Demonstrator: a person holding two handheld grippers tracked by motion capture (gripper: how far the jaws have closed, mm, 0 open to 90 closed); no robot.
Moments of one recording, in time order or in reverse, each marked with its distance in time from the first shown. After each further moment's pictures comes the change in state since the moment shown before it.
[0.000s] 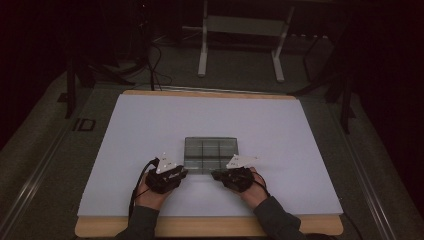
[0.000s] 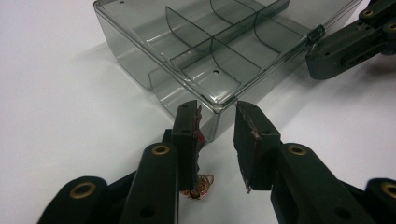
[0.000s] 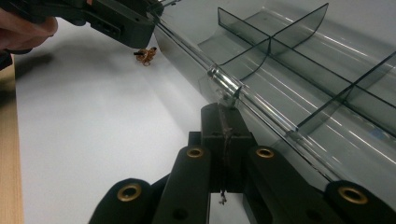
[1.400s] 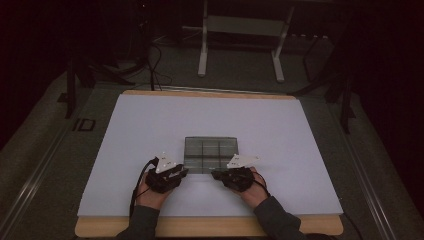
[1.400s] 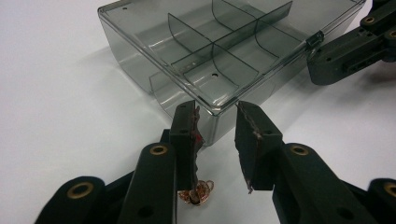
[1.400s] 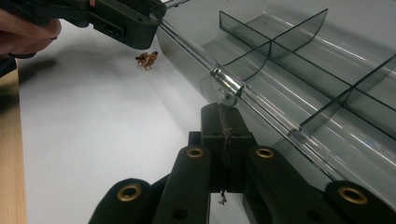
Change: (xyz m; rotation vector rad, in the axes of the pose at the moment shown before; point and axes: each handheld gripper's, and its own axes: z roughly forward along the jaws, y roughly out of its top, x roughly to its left) left arm 0.001 0.002 -0.001 -0.031 0.001 -0.026; right arm 0.000 0.001 -0.001 -0.015 0.003 0.001
